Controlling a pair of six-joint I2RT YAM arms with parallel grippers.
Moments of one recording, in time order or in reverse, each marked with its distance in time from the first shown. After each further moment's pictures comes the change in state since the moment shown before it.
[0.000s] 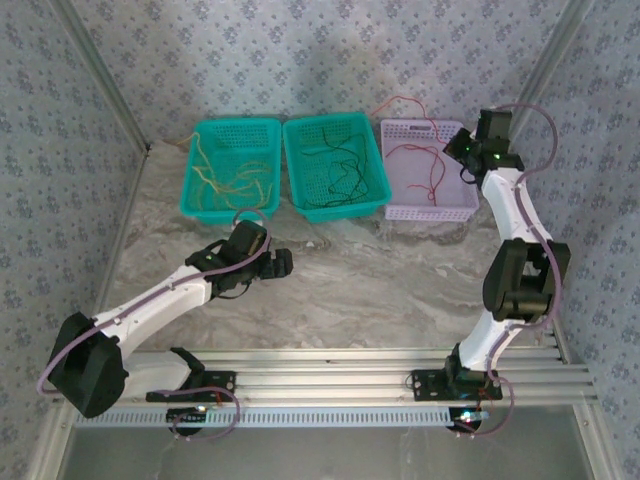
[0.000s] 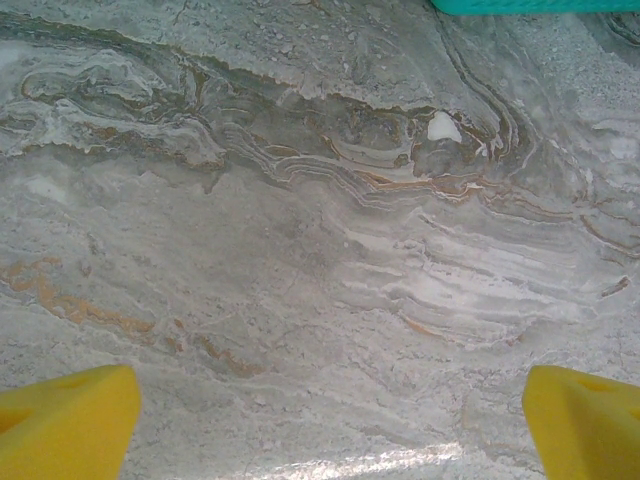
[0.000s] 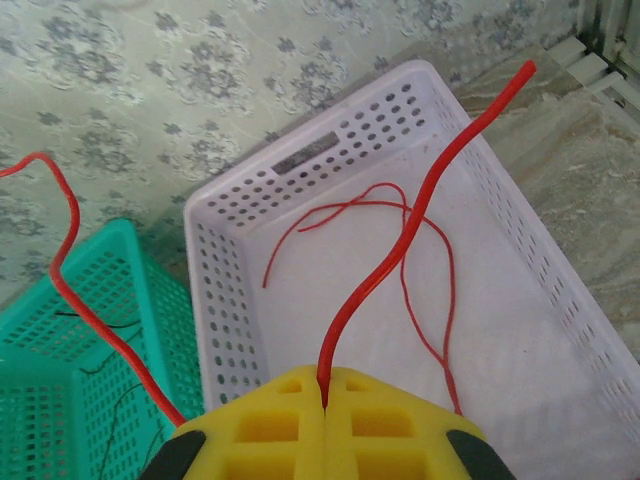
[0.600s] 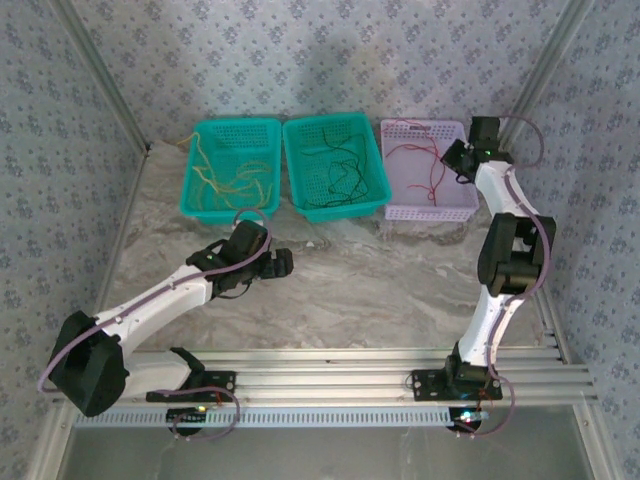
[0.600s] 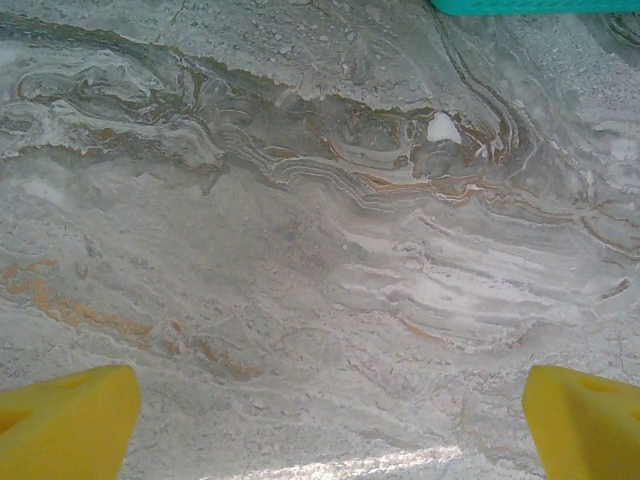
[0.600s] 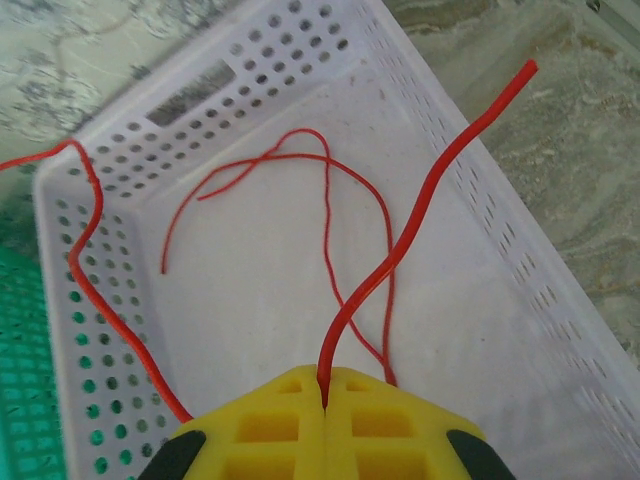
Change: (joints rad) left arm 0.000 0.007 0.000 0.006 0.000 -0.002; right arm -0.021 0.211 0.086 -0.050 0.031 -0.001
